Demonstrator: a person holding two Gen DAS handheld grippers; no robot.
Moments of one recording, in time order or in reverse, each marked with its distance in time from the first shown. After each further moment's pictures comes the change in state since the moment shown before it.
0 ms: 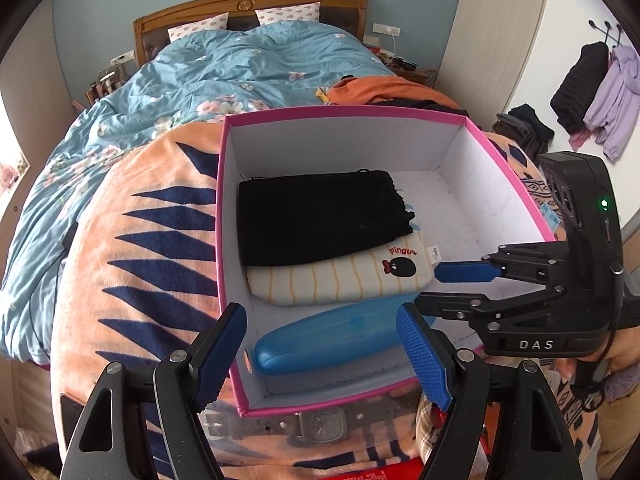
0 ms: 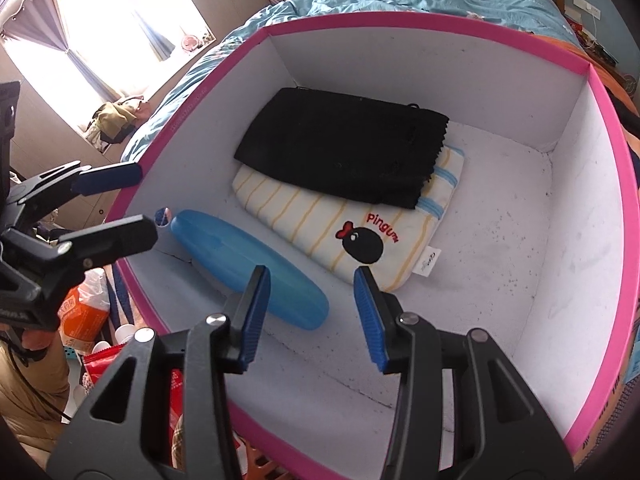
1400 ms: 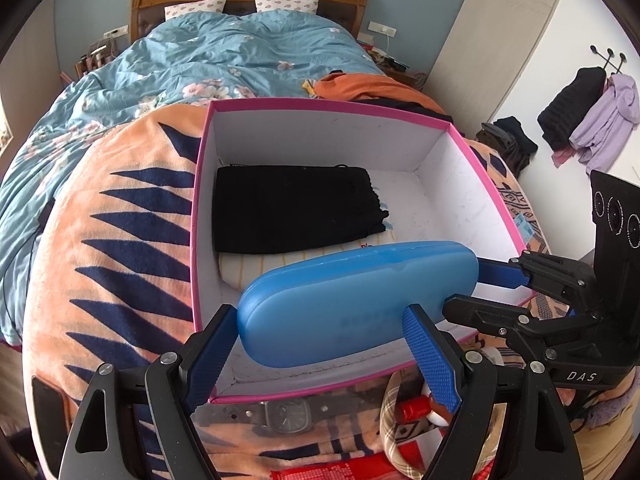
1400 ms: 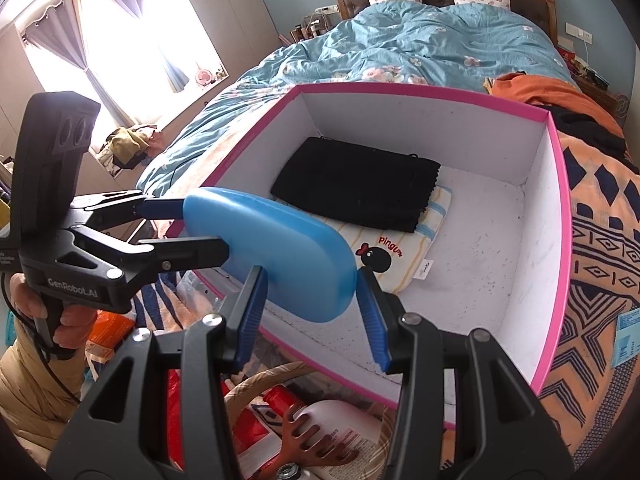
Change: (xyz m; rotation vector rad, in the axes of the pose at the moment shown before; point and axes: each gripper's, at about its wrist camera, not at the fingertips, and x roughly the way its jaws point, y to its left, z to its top) left arm 0.000 0.000 -0.001 -0.073 0.034 -0.110; right arm -0.055 0.021 -0.014 -0.030 -0.159 0.008
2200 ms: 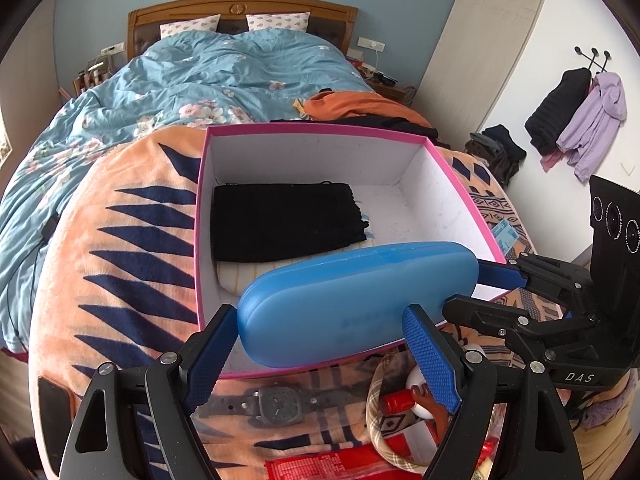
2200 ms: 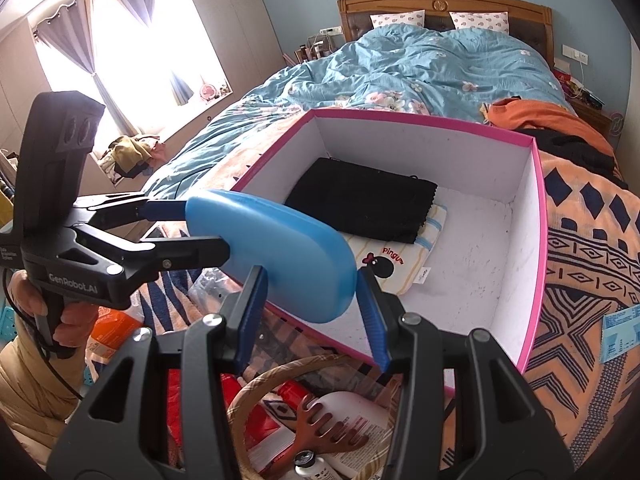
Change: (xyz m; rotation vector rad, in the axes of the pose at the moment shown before) left arm -0.024 -0.007 -0.008 0.026 -0.066 -0.021; right arm -0.029 0.019 -0.007 -0.035 -0.080 -0.018
